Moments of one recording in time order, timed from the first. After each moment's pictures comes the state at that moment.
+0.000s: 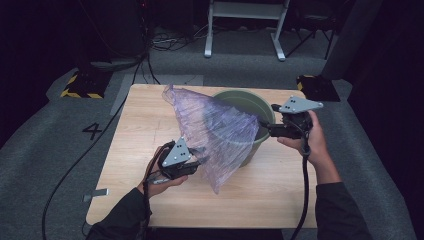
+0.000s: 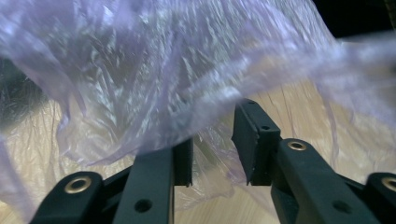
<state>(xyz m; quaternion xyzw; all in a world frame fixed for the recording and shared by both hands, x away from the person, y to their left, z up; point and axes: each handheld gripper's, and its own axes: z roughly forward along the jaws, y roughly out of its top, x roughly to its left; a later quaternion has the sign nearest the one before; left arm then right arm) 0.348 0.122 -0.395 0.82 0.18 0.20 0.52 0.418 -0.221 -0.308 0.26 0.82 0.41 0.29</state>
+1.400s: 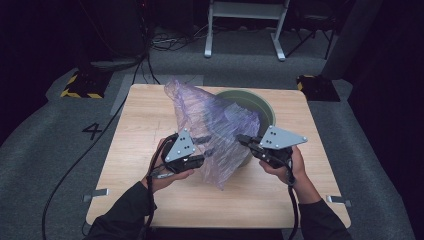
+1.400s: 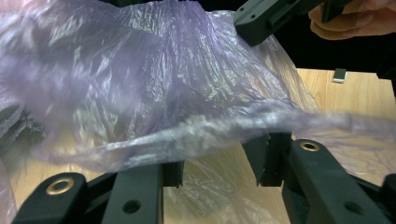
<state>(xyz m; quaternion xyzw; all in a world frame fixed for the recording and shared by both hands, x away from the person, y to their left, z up) 0.346 0.110 -0.361 0.80 0.16 0.23 0.54 0.354 -0.170 -0.329 0.14 0.82 0.49 0.27</state>
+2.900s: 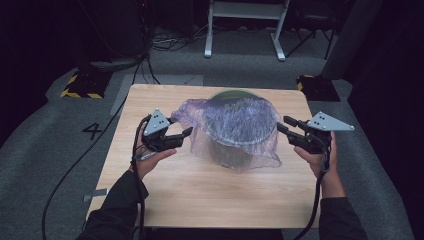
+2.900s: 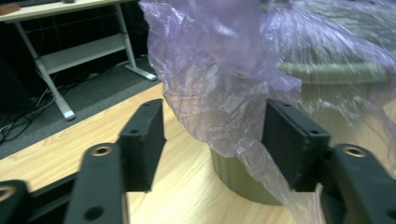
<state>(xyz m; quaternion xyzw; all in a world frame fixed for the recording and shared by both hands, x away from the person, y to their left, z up) 0.400 0.169 -0.374 0.75 0.30 0.25 0.54 0.393 -0.275 -0.340 0.29 0.75 0.51 0.29</state>
